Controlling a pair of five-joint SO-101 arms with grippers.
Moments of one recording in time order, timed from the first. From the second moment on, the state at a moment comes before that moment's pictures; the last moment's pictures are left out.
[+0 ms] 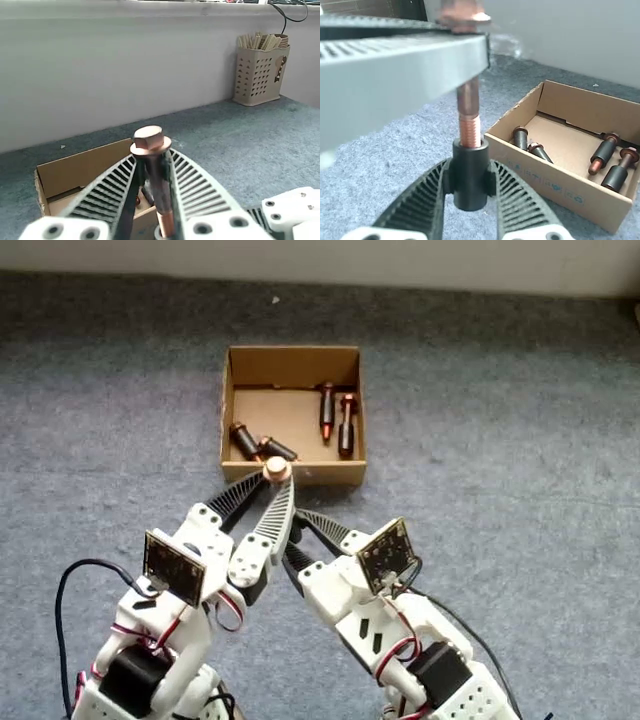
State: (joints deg) left arm 22.1 -104.2 79.7 37.3 6.0; right arm -44.4 -103.8 89.9 30.4 -1.9
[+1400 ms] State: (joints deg) left arm 9.8 -104.0 75.0 53.9 5.8; right arm -43.0 -103.9 89.7 29.8 -1.9
